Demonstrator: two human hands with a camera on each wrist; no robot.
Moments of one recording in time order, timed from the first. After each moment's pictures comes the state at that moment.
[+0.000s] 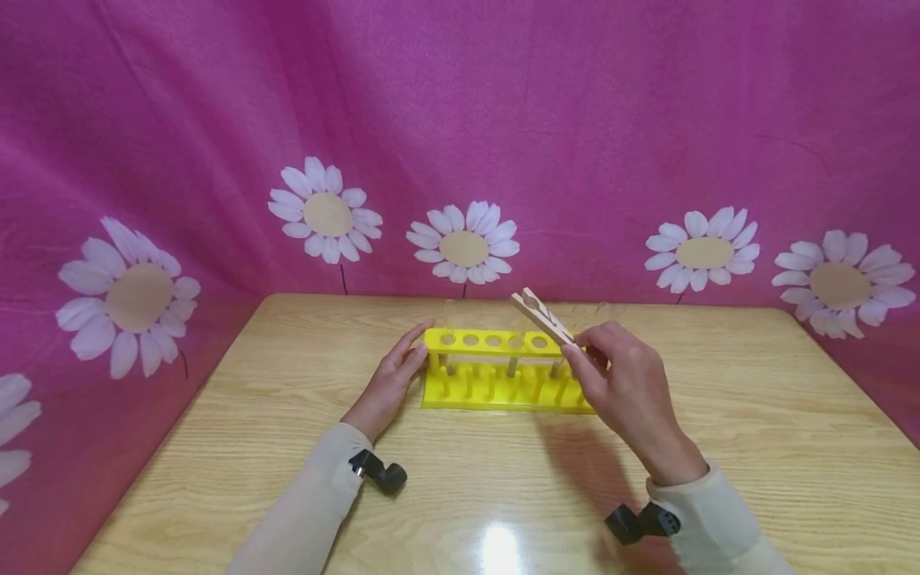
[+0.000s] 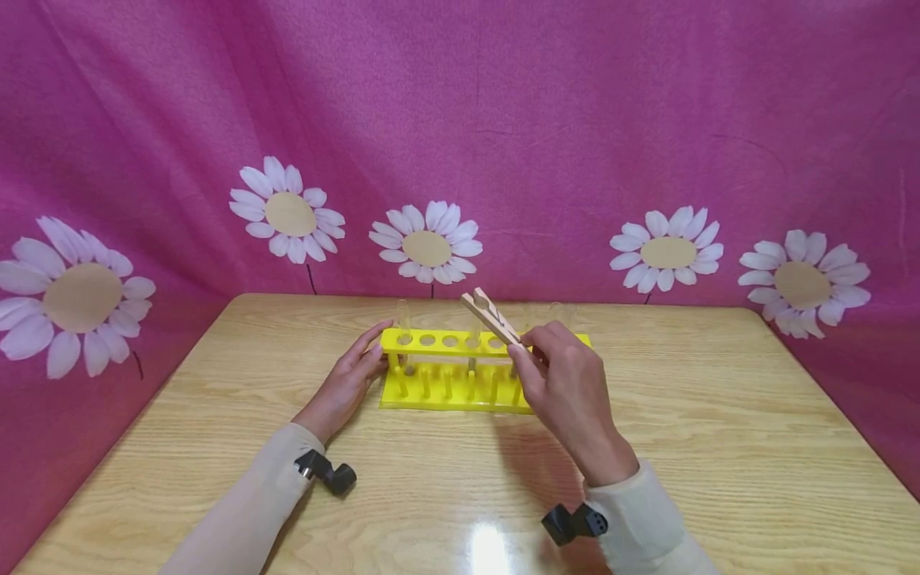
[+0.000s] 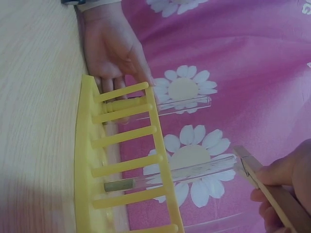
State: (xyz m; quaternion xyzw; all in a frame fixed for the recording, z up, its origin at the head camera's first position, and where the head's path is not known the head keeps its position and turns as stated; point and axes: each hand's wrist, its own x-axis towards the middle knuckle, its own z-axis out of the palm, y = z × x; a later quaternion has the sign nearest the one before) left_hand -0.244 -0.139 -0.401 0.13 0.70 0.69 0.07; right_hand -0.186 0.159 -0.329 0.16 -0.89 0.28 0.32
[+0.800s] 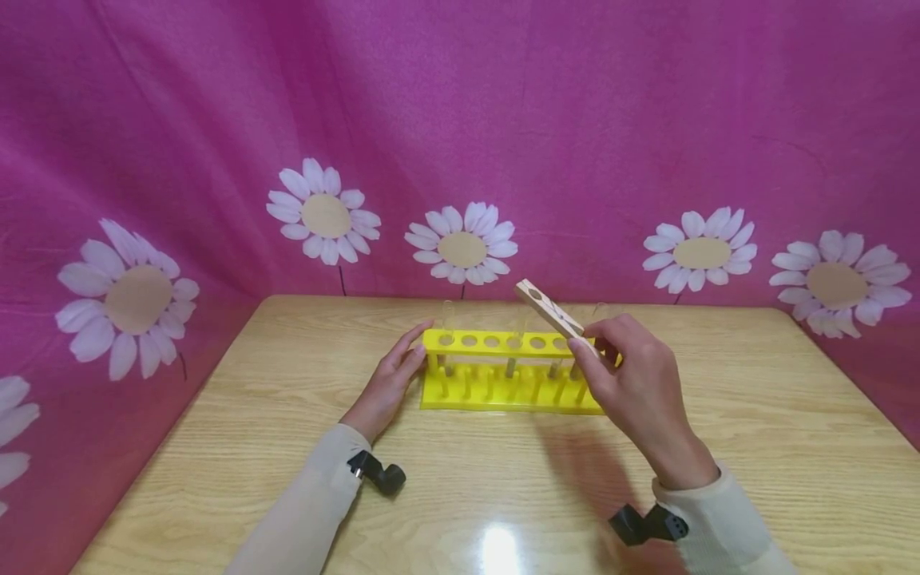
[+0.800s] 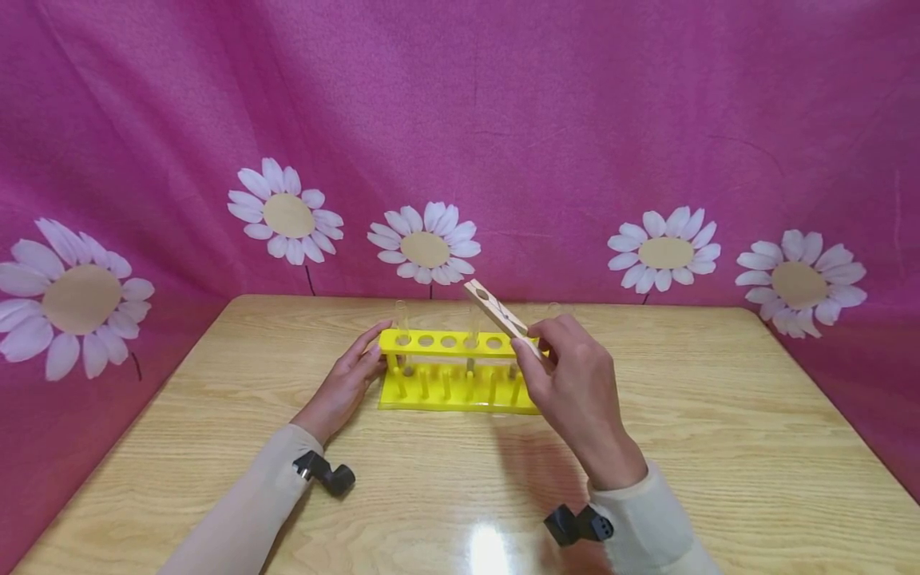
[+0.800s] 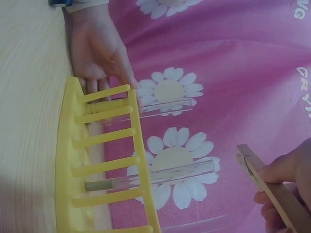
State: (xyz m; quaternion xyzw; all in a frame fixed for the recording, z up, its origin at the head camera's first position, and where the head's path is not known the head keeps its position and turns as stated) left_hand -0.241 -0.138 -0.398 0.13 0.71 0.69 0.07; right_hand -0.176 0.162 -0.314 0.15 -0.88 0.29 0.34
